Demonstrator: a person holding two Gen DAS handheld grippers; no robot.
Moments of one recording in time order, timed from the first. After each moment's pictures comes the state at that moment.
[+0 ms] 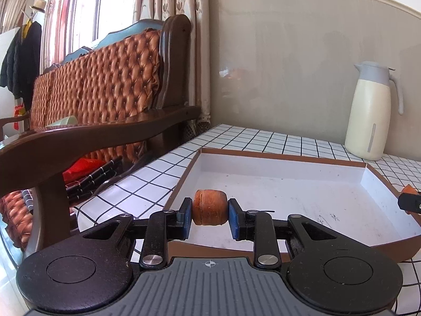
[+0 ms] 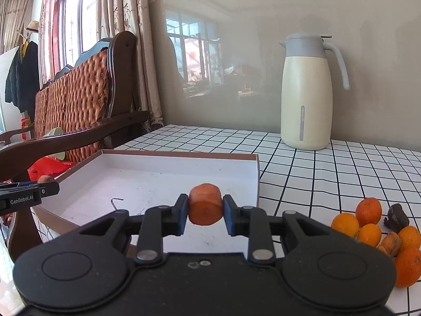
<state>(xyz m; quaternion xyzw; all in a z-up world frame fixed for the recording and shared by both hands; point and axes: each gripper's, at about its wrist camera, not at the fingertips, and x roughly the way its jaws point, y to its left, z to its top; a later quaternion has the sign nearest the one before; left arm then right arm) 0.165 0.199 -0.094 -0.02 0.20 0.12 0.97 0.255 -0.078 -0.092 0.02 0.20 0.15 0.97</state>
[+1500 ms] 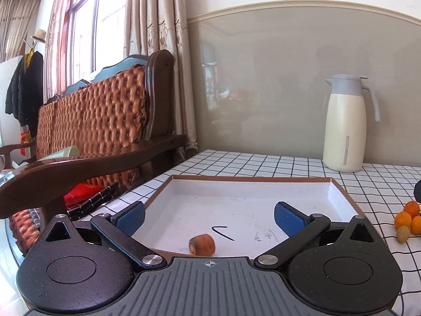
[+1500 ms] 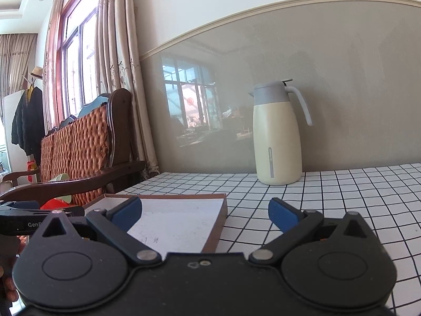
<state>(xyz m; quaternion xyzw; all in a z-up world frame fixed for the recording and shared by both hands) 0.129 0.113 -0.067 0.02 0.15 0.13 0.98 0.203 -0.156 -0.072 0.07 0.11 0.15 0.98</state>
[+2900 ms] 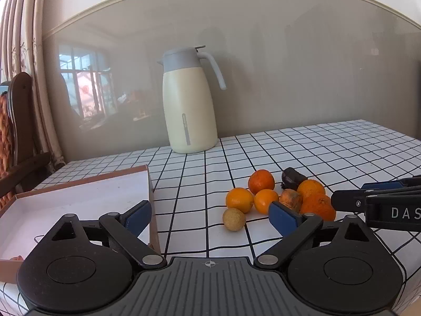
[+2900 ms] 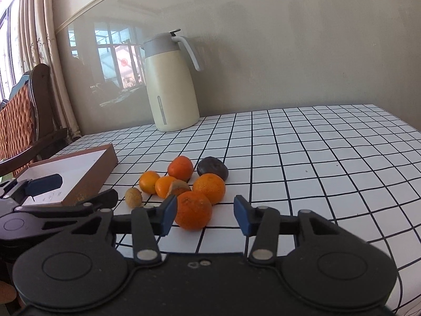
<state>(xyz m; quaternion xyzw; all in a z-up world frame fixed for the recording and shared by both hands) 0.145 -0.083 -0.097 0.10 0.17 -0.10 0.98 0.187 -0.277 -0.111 0.10 0.23 0.01 0.97</state>
